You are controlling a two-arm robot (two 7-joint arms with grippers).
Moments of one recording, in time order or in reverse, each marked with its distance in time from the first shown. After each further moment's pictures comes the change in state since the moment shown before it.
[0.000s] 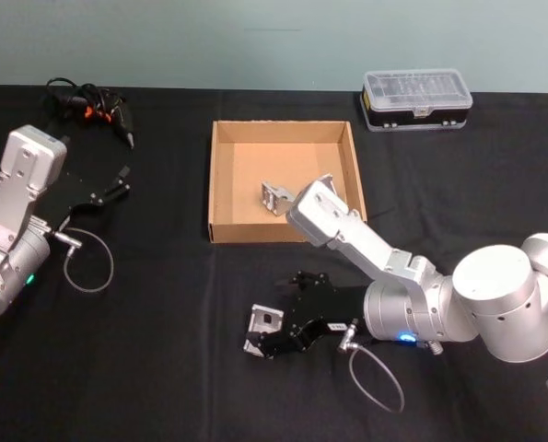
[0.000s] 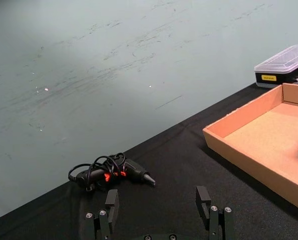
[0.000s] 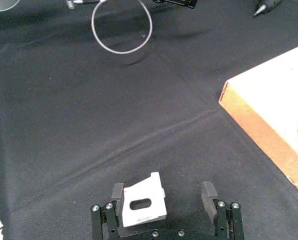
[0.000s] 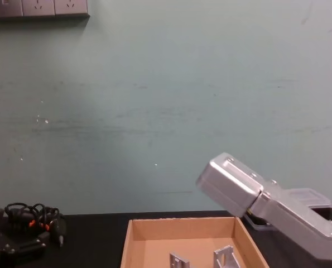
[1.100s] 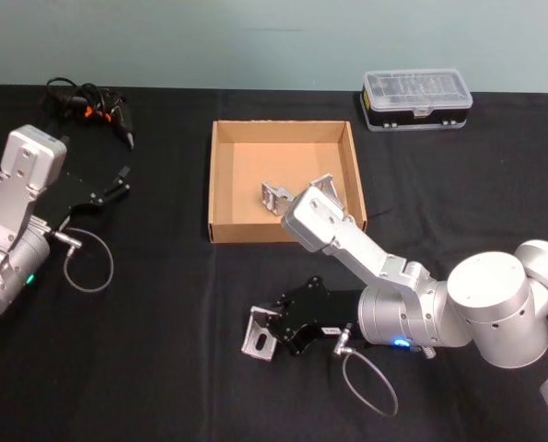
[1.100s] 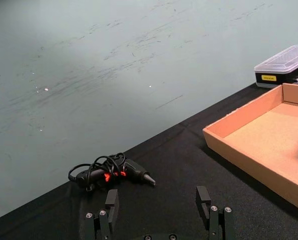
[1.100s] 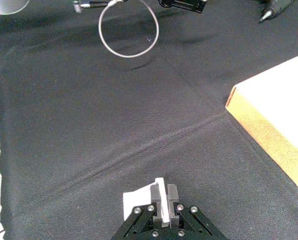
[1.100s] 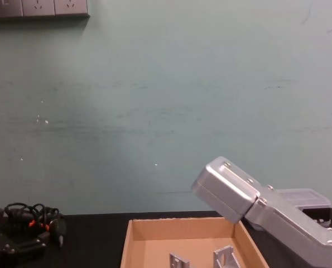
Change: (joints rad) left arm 0.000 0.000 0.000 0.000 0.000 0.000 0.000; right arm -0.007 -0.010 -0.008 0.013 -0.003 -0.038 -0.001
